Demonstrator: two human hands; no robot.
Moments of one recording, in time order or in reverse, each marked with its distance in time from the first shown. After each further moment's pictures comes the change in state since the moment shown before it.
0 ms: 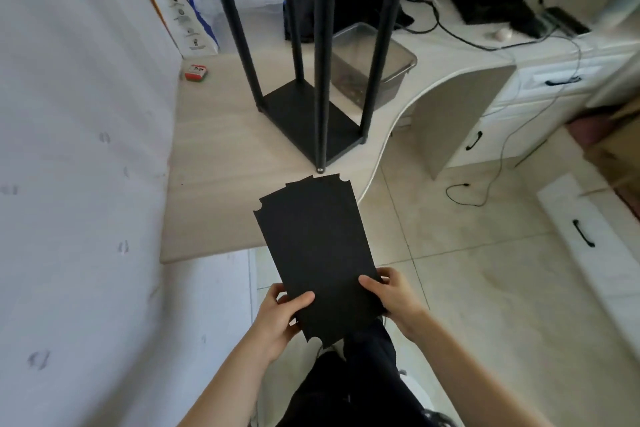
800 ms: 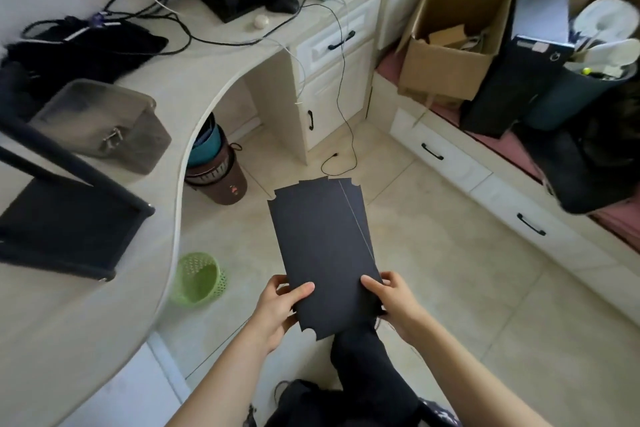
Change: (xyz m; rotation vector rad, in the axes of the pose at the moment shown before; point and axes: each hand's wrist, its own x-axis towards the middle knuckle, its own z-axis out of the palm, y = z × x) left_hand 0.079 -0.049 0.315 0.546 -0.244 -0.099; right_hand 0.010 0.065 -0.278 0.524 0.329 0.082
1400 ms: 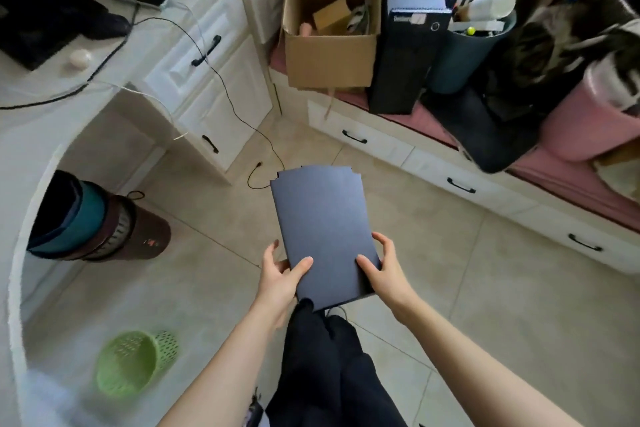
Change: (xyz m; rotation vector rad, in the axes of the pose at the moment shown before) left_hand 0.114 0.063 0.231 0.289 -0.139 0.088; right_hand 0.083 -0.081 -0.167 0.090 0.219 -0.228
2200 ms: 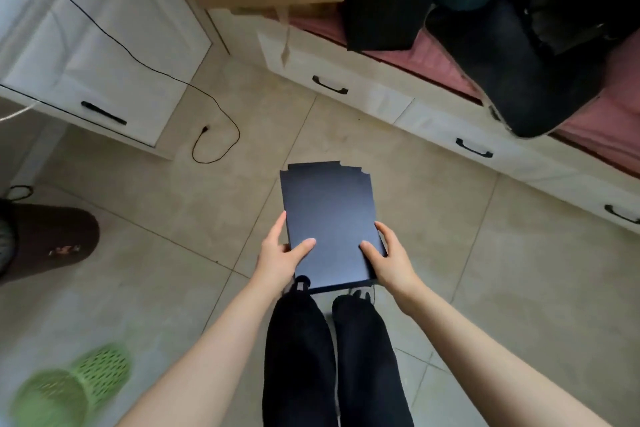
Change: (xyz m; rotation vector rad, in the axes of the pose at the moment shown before) left_hand 0.252 -0.054 0.108 0.358 -0.106 -0.067; right_hand 0.243 0.105 -0.068 -0.047 0.109 0.215
